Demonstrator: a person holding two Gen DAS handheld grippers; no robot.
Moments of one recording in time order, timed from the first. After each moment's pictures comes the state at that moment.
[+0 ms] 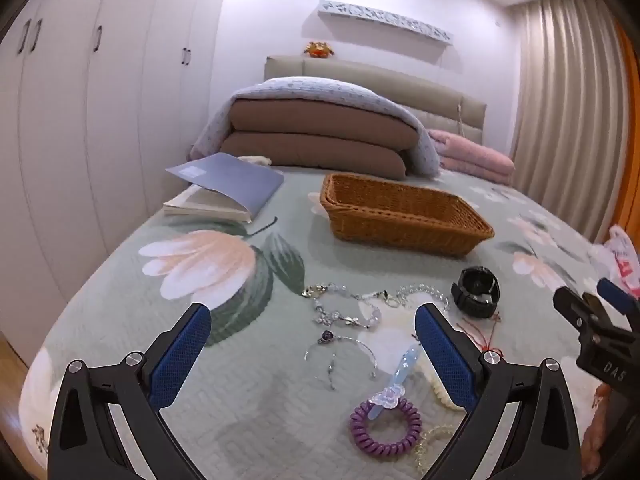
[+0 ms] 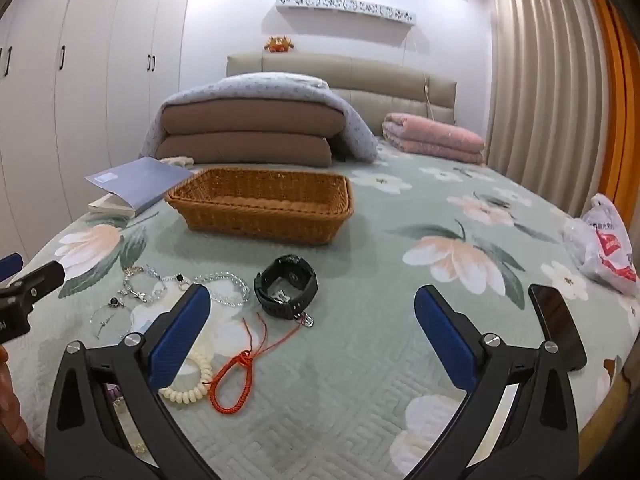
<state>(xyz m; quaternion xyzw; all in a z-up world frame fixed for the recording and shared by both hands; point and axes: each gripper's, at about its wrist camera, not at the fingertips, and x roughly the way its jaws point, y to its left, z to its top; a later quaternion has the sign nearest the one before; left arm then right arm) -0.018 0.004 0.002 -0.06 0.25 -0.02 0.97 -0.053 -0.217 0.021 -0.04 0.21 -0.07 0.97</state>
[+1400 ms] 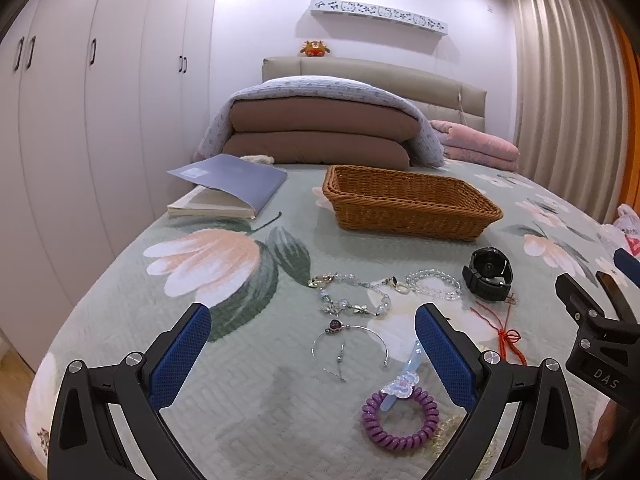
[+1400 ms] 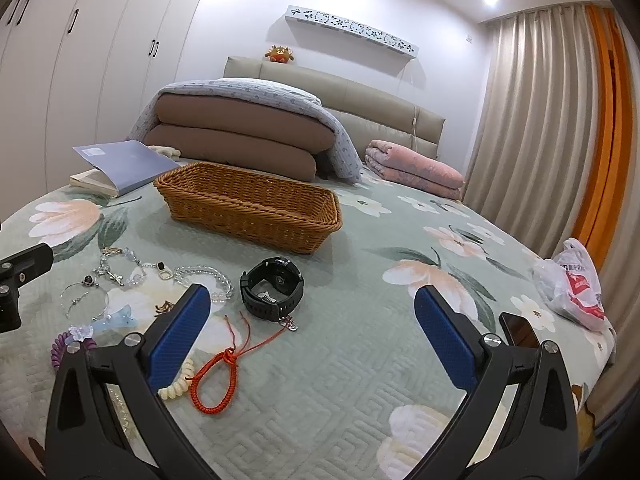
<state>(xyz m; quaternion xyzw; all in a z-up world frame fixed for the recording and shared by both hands) -0.019 -0.005 -0.017 -0.02 0.25 -0.02 0.97 -0.054 -0.192 0.006 -0.12 0.19 -0.11 0.97</state>
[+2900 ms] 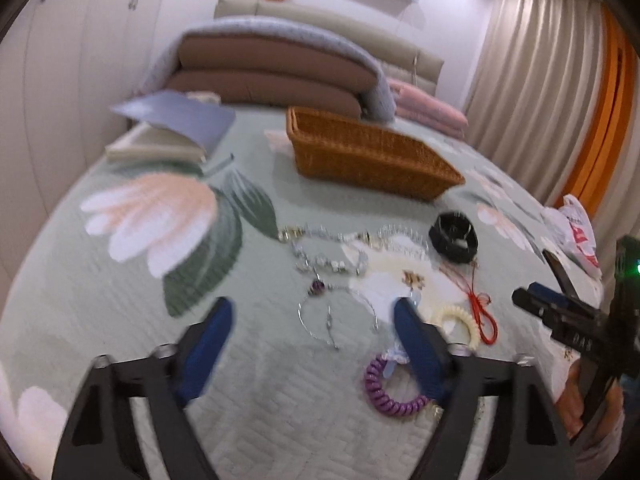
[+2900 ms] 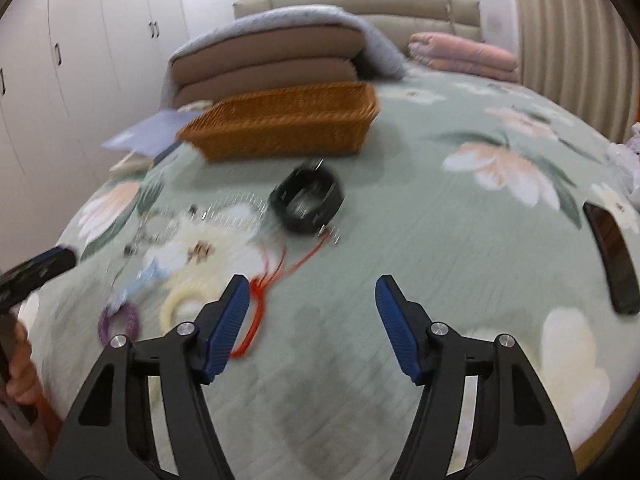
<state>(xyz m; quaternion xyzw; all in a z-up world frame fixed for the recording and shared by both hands) 0.018 0.031 -0.039 -0.07 0.36 -0.16 0.92 -0.027 -0.246 -0.036 0.04 0.35 0.01 0.94</state>
